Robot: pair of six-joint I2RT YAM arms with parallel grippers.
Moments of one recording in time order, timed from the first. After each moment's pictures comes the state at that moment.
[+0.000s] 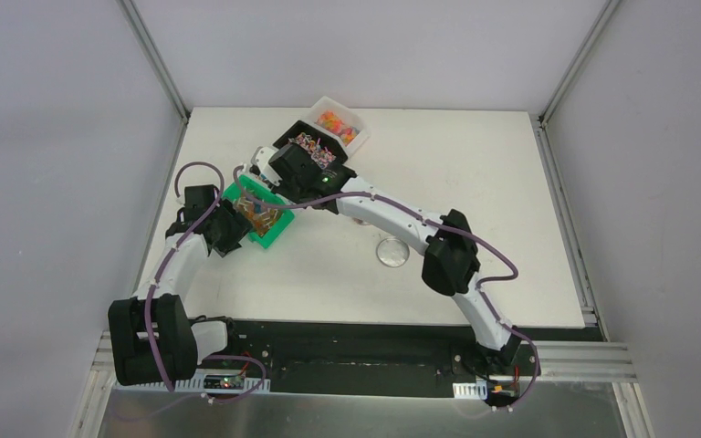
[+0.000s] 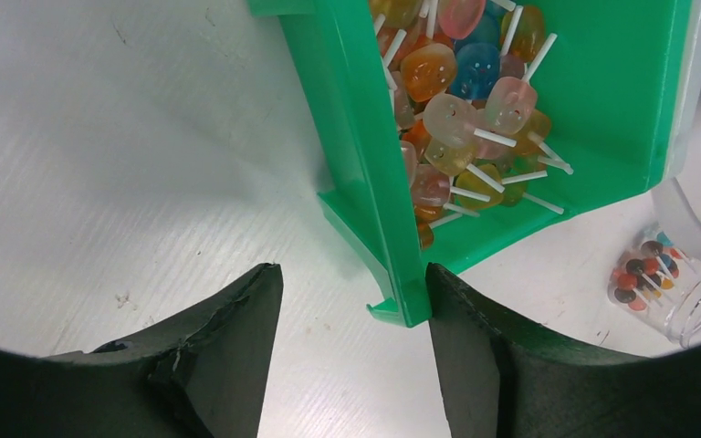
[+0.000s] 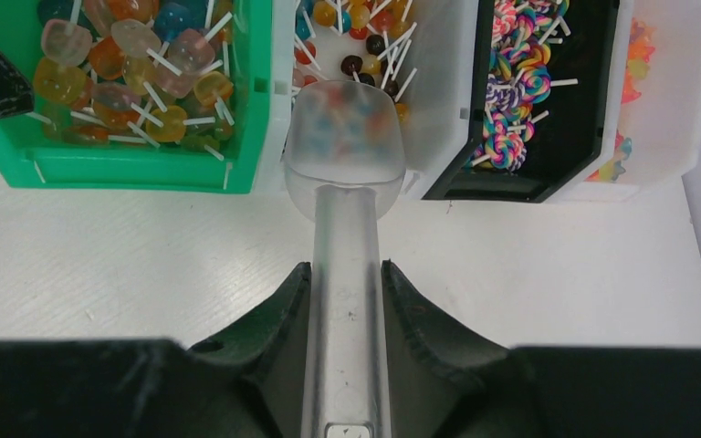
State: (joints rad) left arm 0.12 1.18 0.66 -0.44 0.12 -0.71; right arm 1.03 2.23 2.16 -0.72 0.28 -0.30
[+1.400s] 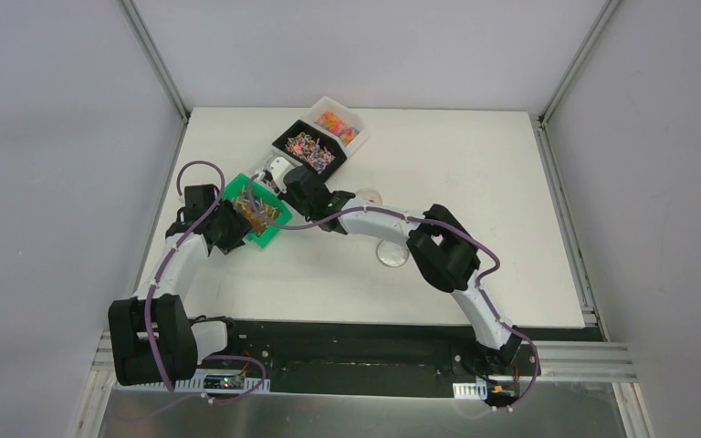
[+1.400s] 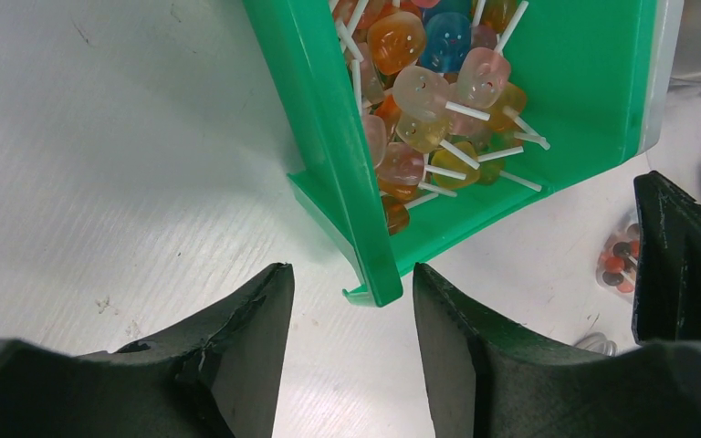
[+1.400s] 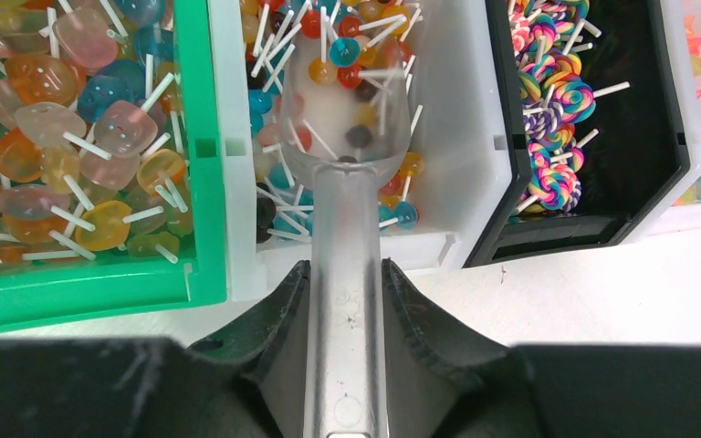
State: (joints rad) left arm 0.12 1.18 0.66 -0.43 0.16 -0.70; right arm 1.00 2.26 1.79 -0.10 0.30 -0.21
